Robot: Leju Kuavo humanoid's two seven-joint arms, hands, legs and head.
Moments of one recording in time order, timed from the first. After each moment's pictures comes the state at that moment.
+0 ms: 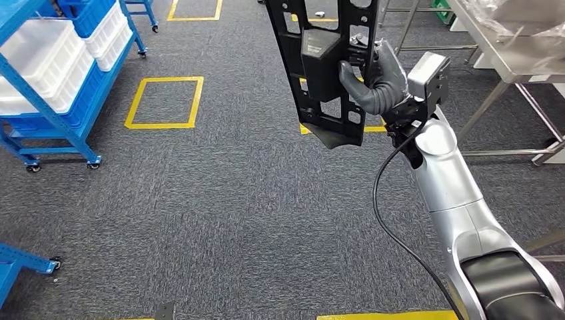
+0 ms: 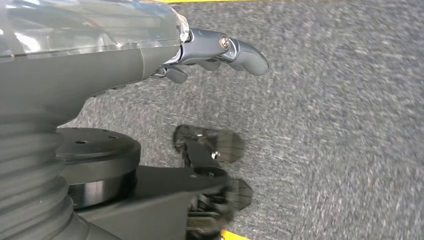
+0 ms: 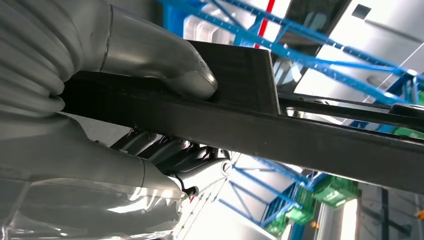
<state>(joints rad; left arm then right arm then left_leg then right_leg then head) -0.20 -0.22 0.89 -0.22 -0.75 0.20 -0.20 -0.86 -0.22 0.34 -1.31 -0.04 0.29 -0.36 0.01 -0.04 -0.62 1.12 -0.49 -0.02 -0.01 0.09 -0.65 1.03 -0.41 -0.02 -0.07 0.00</state>
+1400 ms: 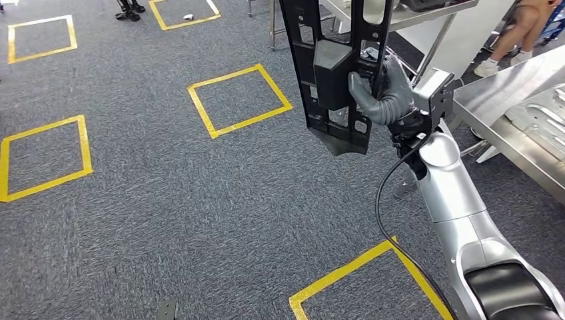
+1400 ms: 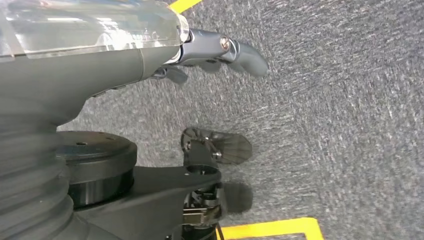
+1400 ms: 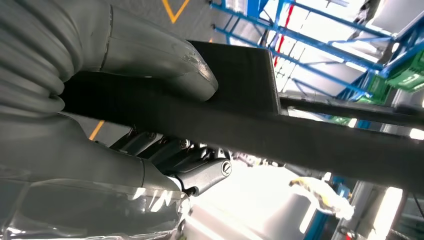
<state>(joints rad) -0.20 -0.23 0.88 -0.22 -0.78 0.19 -0.19 -0.79 -0.26 0.31 -1.31 -0.02 0.26 -0.38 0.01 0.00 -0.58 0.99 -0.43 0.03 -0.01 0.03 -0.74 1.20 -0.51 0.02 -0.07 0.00</state>
